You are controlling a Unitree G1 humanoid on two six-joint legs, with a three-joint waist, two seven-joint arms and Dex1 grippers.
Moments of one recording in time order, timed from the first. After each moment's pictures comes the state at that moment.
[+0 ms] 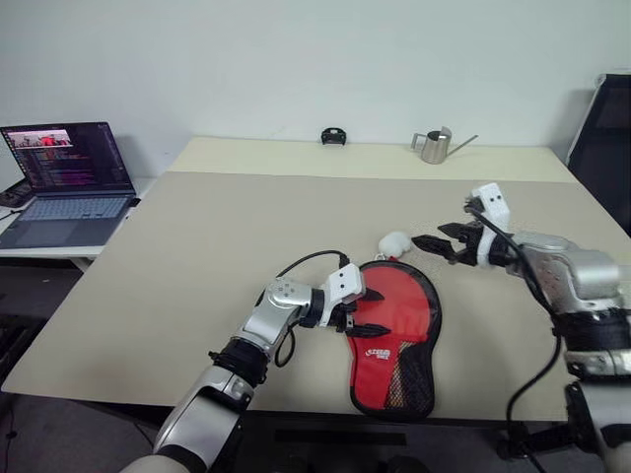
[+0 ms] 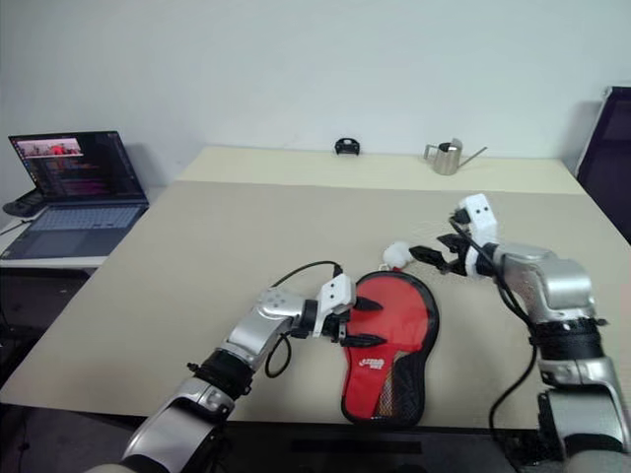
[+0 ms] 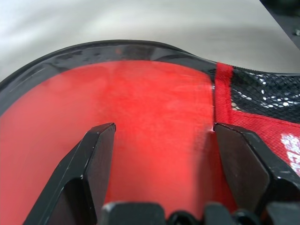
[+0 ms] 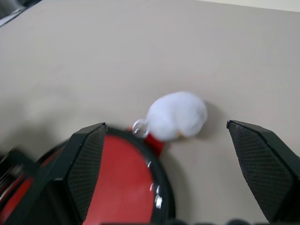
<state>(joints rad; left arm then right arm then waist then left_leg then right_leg) -0.69 0.24 -0.35 0.52 -0.06 0.01 -1.16 -0.81 -0.56 -0.01 0.29 0.43 0.82 0.63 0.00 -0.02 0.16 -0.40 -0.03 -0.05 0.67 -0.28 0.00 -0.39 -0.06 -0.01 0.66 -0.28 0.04</state>
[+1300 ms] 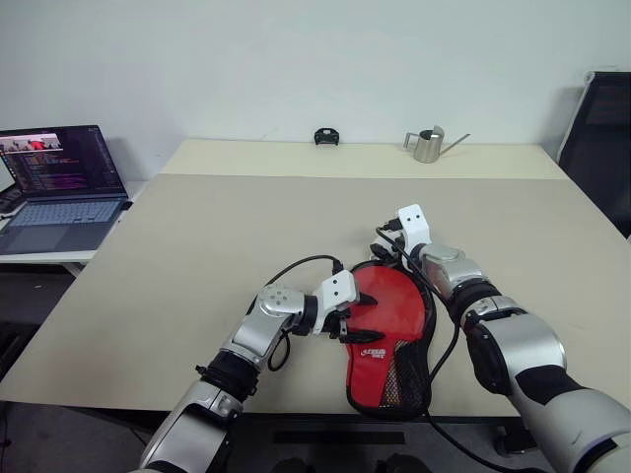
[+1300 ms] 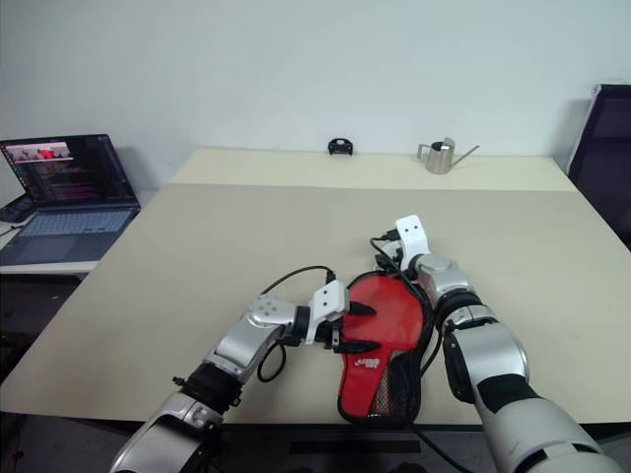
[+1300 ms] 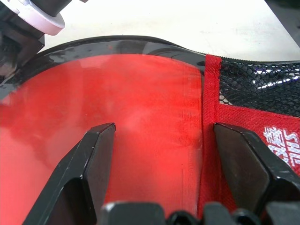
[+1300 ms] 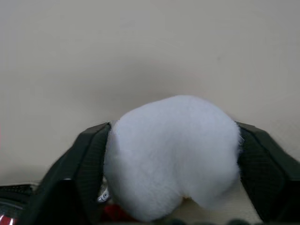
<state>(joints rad) -0.61 0.28 -0.35 0.37 -0.05 0.08 -1.12 -1.14 -0.20 -0.02 1.29 0.02 0.10 0.40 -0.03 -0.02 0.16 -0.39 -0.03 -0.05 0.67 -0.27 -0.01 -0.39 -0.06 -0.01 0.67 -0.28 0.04</state>
